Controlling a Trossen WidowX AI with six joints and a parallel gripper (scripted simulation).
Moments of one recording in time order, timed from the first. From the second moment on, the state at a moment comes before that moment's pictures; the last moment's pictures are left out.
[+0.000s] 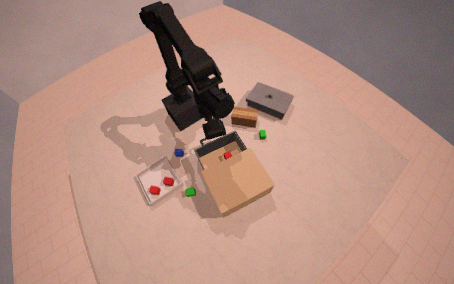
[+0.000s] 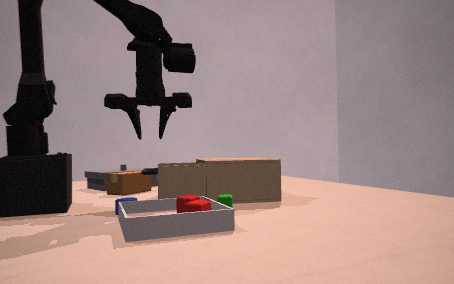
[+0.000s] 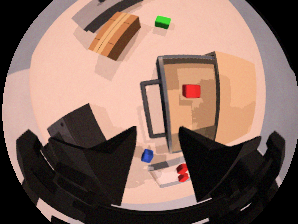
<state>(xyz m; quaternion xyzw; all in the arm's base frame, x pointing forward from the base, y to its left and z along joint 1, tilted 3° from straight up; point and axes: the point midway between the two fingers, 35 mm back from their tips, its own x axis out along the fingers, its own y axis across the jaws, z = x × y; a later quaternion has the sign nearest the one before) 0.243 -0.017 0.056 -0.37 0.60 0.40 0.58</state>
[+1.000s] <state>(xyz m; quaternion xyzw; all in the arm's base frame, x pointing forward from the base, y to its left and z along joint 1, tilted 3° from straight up) 0.324 -0.020 0.052 0.10 0.72 -0.09 0.69</state>
